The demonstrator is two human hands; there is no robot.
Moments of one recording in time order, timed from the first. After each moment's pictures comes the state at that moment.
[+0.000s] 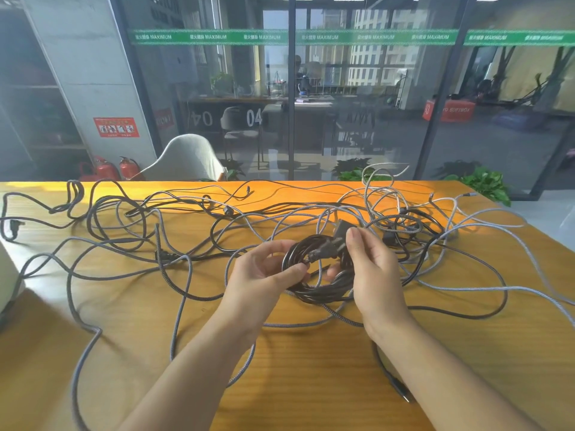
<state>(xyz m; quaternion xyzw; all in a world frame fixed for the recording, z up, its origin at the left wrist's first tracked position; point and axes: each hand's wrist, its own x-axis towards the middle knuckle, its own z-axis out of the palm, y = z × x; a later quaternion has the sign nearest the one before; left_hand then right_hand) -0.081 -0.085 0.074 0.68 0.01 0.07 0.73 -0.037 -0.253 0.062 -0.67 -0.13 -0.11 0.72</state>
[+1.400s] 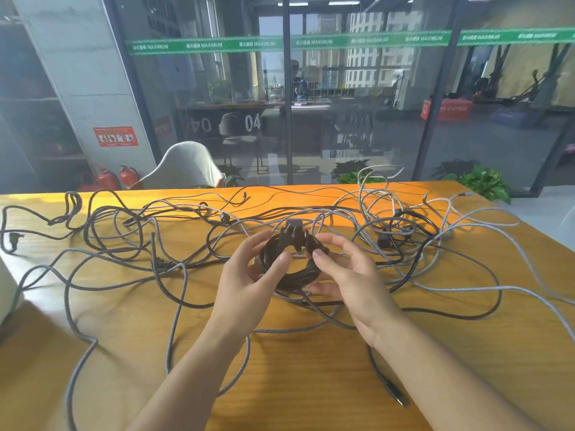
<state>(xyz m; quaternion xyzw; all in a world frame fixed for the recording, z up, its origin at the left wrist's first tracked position) -0.077 -0.084 0.068 0.72 -0.01 0.19 0.67 -0.034 -0.254 0.062 -0.61 -0.10 0.04 0.78</state>
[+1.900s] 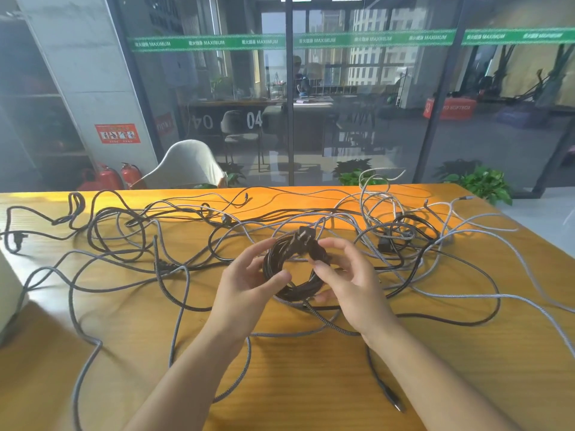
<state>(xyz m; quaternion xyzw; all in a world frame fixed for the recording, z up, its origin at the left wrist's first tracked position) -0.075 -0.077 0.067 0.67 -0.02 0.12 0.73 -0.030 -0.258 0.058 -0.71 -0.15 -0.02 0.69</state>
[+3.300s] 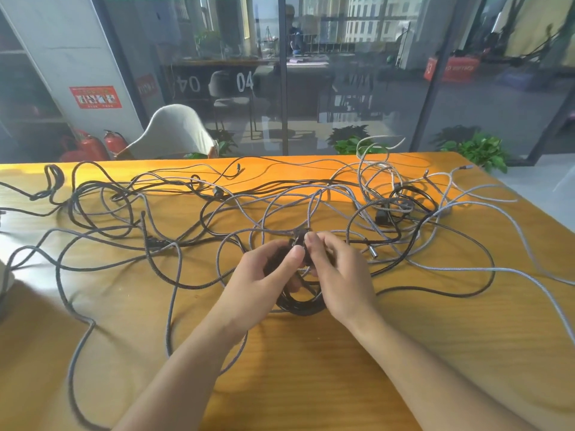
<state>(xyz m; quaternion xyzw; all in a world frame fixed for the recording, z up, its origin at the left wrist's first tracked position) -0.081 -0.086 0.063 0.78 -0.09 0.05 0.62 -0.041 -0.240 0.047 -0.80 -0.15 -0.11 0.57</state>
